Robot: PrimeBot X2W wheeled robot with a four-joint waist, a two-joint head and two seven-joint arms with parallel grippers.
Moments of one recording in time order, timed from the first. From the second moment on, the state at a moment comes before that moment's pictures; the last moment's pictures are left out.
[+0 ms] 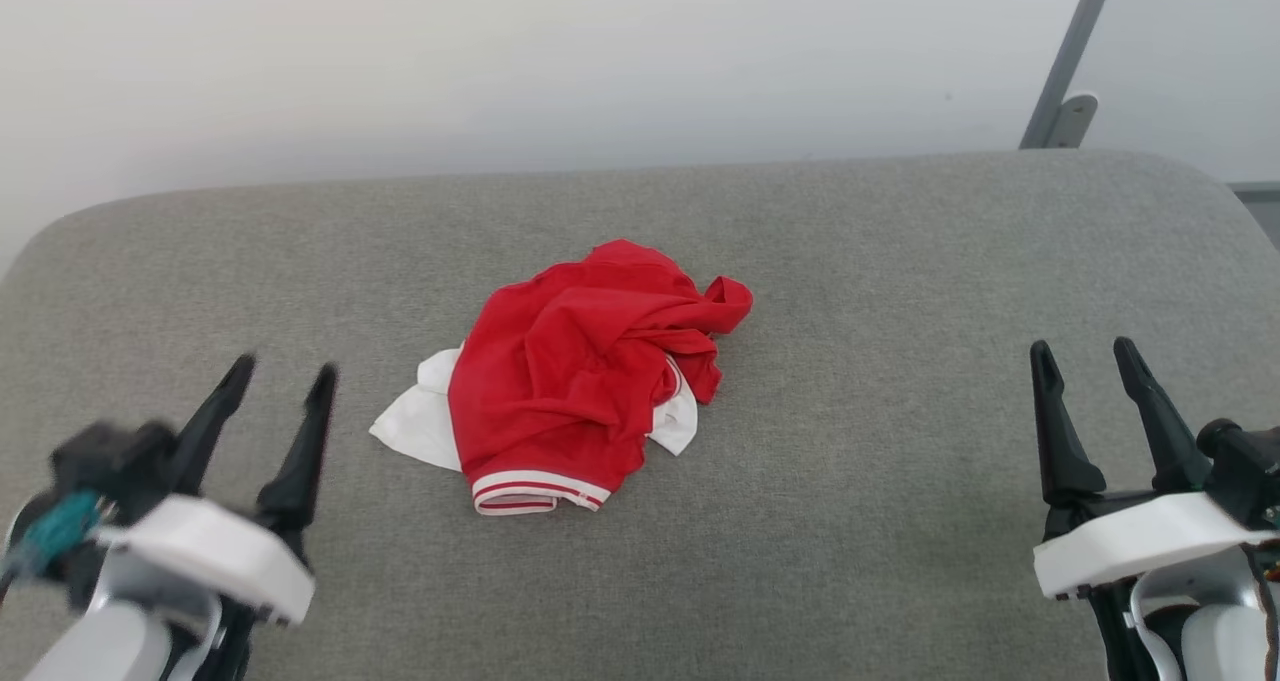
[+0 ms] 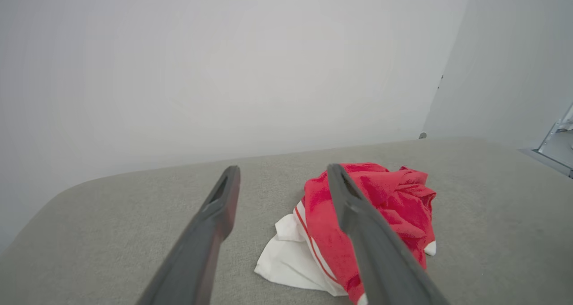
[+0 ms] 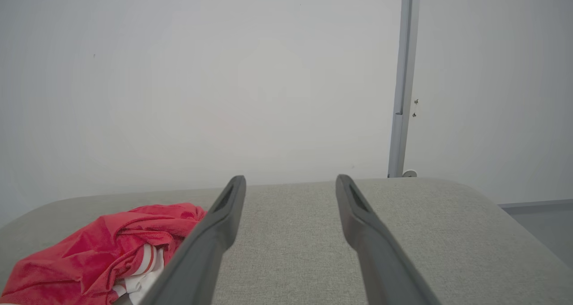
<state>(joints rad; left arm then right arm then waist) -0.23 0.68 -0.47 0.06 -0.76 0.12 -0.18 -0.08 -0.11 -0.06 0.02 0.27 0.13 -0.08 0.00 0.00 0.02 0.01</state>
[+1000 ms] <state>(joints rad) 0.23 0.35 0.02 0.02 -0.54 -0.09 -0.26 -0.01 -0.09 -0.08 0.04 0.26 0.13 -0.09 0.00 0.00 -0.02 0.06</state>
